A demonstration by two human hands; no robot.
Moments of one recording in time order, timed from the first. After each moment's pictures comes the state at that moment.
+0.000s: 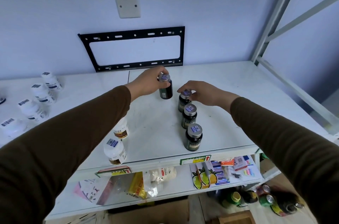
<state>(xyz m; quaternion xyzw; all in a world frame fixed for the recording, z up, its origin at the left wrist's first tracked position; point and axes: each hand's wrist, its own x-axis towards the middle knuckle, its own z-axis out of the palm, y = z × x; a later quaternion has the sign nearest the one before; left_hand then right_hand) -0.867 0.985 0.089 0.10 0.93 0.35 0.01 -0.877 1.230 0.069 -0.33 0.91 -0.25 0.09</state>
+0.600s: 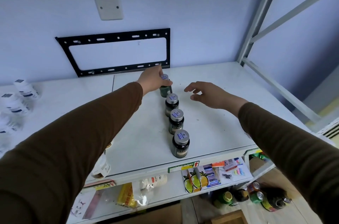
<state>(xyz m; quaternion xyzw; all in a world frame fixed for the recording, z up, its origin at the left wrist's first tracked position) -0.927 1.038 0.077 0.03 0.95 0.30 -0.01 -0.879 1.287 0.071 -0.26 0.93 -0.25 0.05</state>
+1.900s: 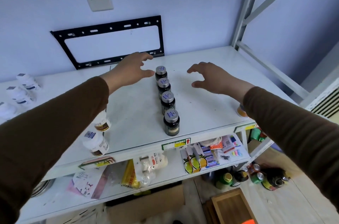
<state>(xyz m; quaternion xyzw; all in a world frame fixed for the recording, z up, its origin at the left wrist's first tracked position) -0.841 1.020 0.121 0.12 0.97 0.22 -0.03 -0.828 1.313 0.104 -0.22 0.96 -0.14 -0.01</state>
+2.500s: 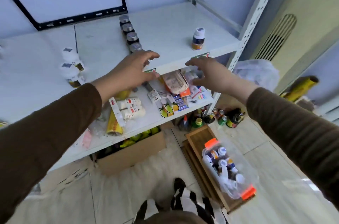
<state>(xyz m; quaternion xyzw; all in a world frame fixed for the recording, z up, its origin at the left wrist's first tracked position) -0.587 1.117 0.078 0.25 0.93 0.26 0.02 -0.544 1.384 0.067 -0.13 0.98 -0.18 0.00</state>
